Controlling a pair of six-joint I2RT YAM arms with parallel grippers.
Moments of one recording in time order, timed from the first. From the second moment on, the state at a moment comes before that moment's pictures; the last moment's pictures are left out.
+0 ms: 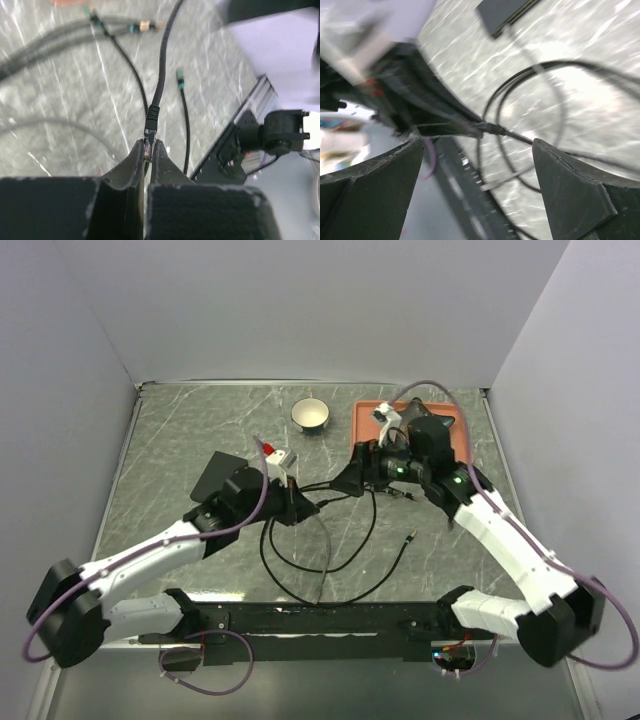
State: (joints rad) left arm -0.79 1.08 0.69 0.07 0.21 -0.55; right arm 0.49 1.18 1.09 -0.41 -0.62 0.41
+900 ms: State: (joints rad) left arm -0.63 1.32 0.58 0.44 0.86 -0.86; right arm 0.84 1.12 0.99 -0.50 -0.28 0.08
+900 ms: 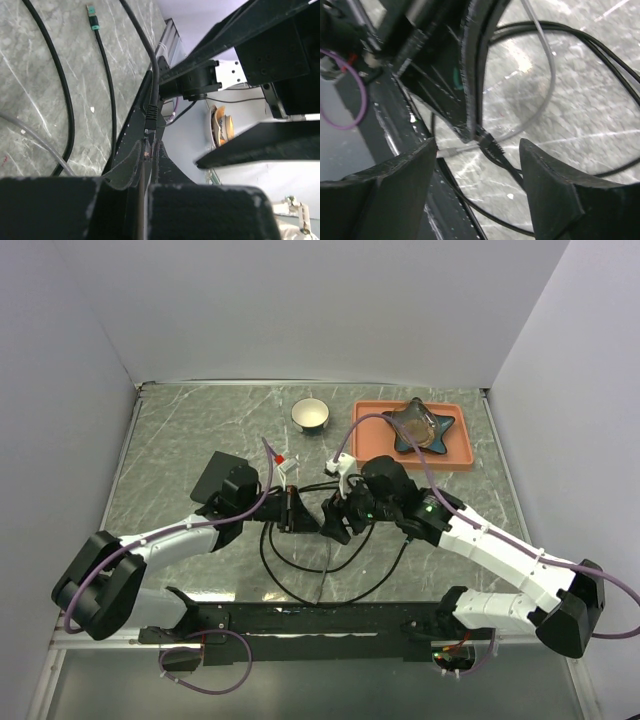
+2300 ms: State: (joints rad) left arm -0.60 1.25 0.56 0.40 0.88 -0.85; right arm 1.10 1.21 1.00 -0.56 0.18 0.02
